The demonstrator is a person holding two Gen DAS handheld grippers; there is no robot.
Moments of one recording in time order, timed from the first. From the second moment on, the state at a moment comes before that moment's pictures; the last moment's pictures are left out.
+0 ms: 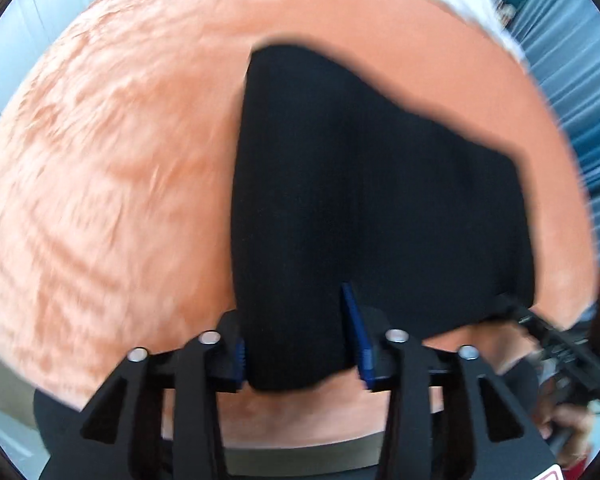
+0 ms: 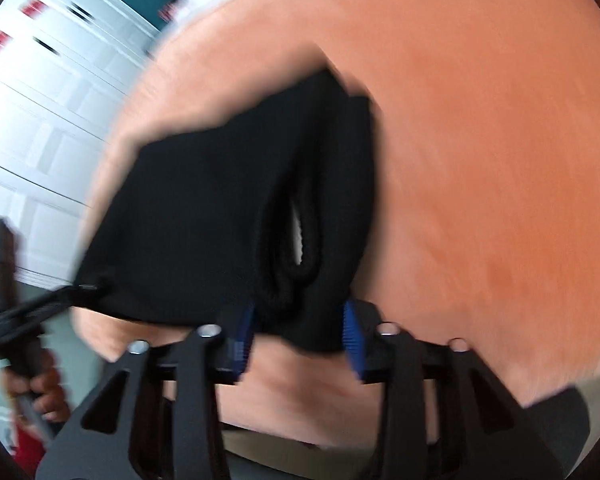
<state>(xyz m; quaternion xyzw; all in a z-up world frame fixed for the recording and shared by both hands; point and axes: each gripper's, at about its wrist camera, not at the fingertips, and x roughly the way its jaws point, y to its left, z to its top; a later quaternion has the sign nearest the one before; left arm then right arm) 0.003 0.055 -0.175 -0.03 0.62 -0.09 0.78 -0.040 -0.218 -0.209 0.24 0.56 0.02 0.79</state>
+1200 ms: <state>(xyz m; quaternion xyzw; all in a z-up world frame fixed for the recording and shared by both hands) -0.011 0.081 -0.142 0.10 0.54 0.05 0.83 0.163 -0.025 -0.171 0.07 0.56 0.15 0.81</state>
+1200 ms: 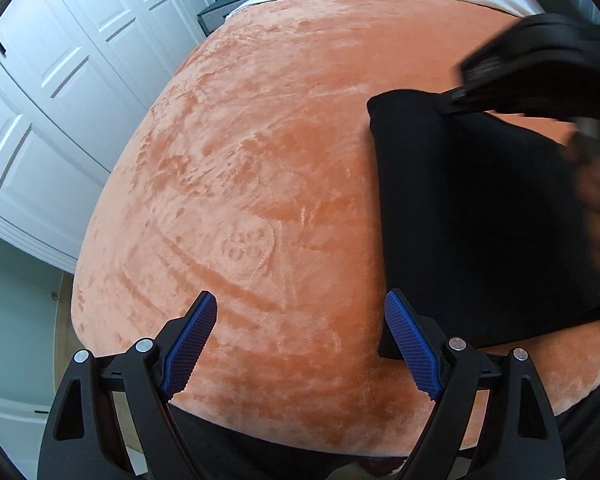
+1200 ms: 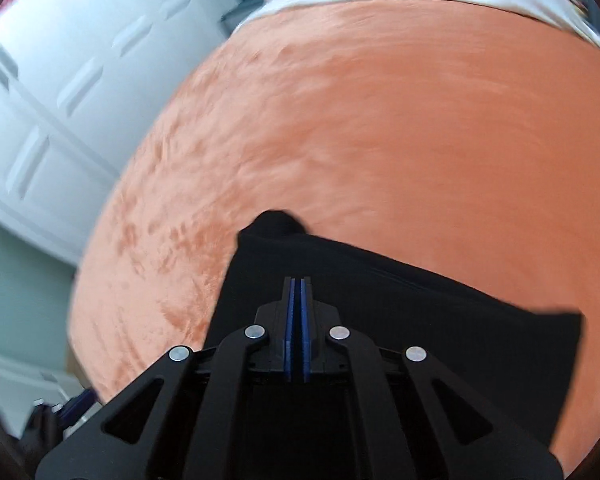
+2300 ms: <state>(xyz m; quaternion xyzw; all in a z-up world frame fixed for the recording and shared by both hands) -0.023 0.060 -0.132 0.10 0.55 0.05 0.83 -0.009 -0.213 -0.187 0.16 0.52 0.01 0.84</state>
